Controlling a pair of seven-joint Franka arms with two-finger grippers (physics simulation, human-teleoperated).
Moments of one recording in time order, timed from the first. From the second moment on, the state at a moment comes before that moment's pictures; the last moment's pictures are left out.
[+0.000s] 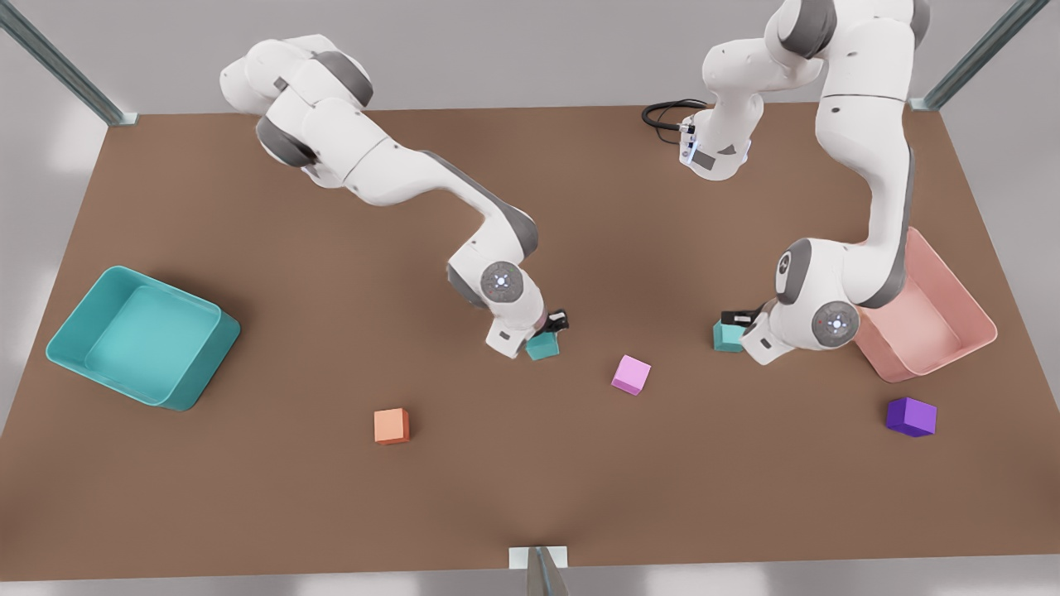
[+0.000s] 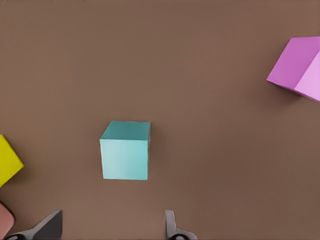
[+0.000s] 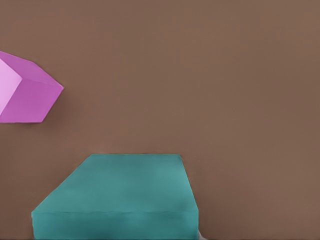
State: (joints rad) left arm 0.07 0.37 -0.20 -1.89 0.06 1.90 -0.08; right arm 0.52 0.86 0.34 -1.30 -0.13 2.25 0.64
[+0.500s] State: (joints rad) left arm 0.06 0.42 -0.15 -2.05 0.06 2.26 -0.11; right arm 0.66 0.94 0.21 -1.20 -0.21 2.42 1.10
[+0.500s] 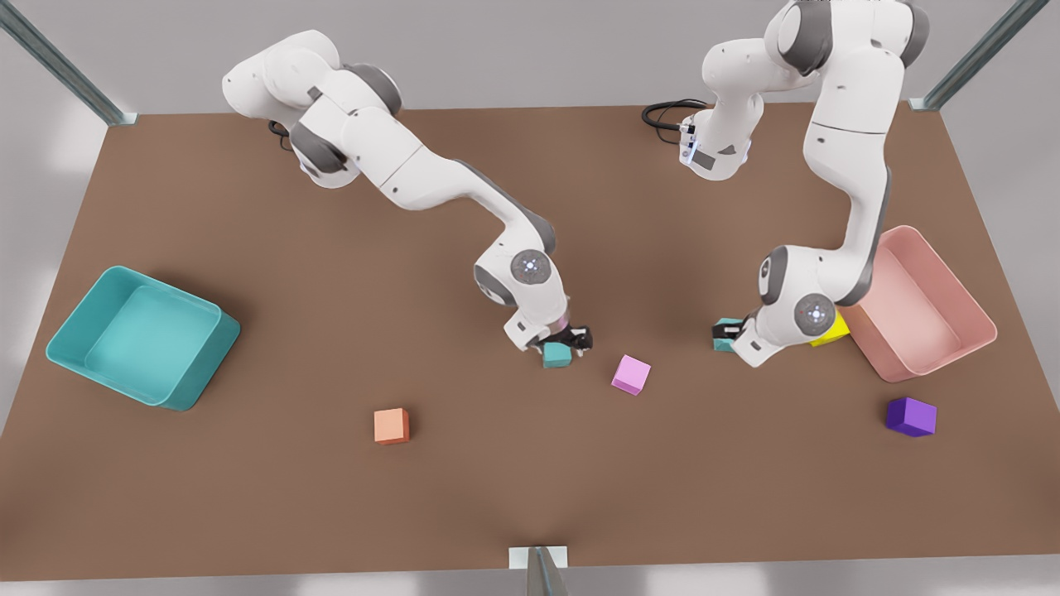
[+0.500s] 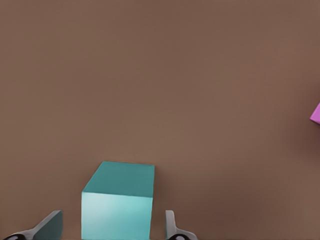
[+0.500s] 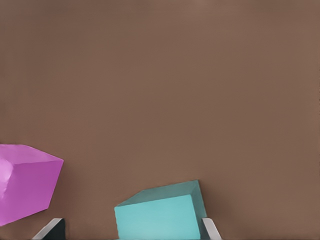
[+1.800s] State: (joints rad) left arm -0.40 0.78 -0.31 -1.35 0.03 1.94 -0.69; right arm 0.14 0.16 0.02 -1.45 -0.10 1.49 0.00
